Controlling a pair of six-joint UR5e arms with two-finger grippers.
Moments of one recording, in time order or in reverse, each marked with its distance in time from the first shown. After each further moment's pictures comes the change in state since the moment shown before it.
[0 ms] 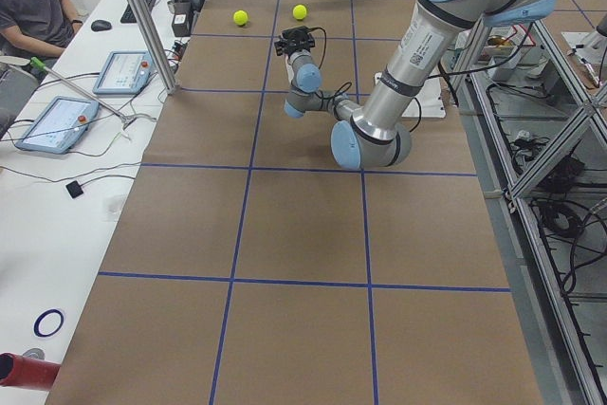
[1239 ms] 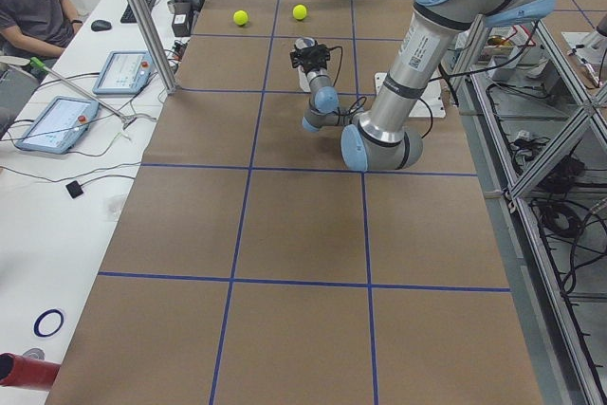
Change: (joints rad) left arm 0.115 0.028 0.061 -0.215 0.137 0.091; right arm 0.000 -0.008 -0.041 0.223 -0.007 0.000
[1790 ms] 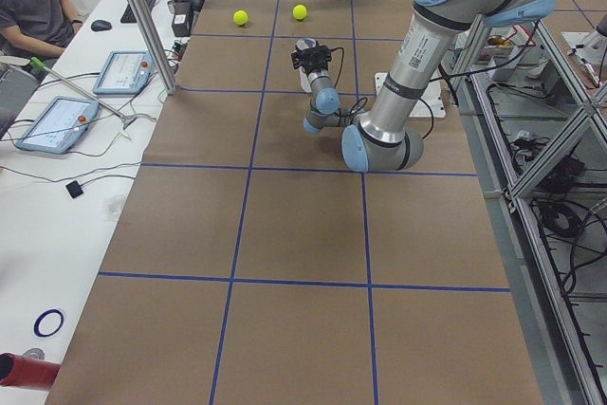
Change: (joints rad) left arm 0.006 0.007 0.001 -0.006 0.000 -0.001; right arm 0.000 0.003 0.000 0.003 -0.001 0.000
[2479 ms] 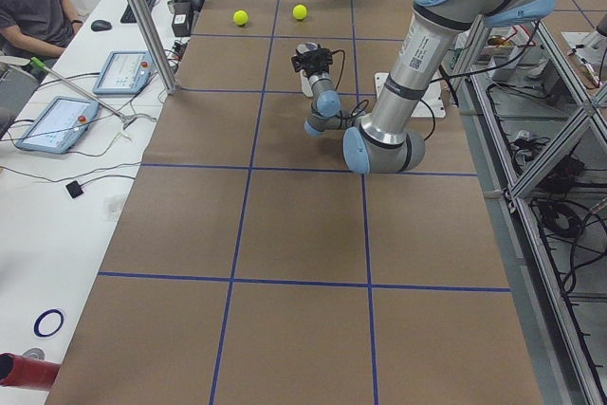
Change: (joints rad) left arm 0.004 0.012 -0.005 0.000 0.000 -0.003; right arm 0.000 0.005 0.000 0.001 0.003 0.000
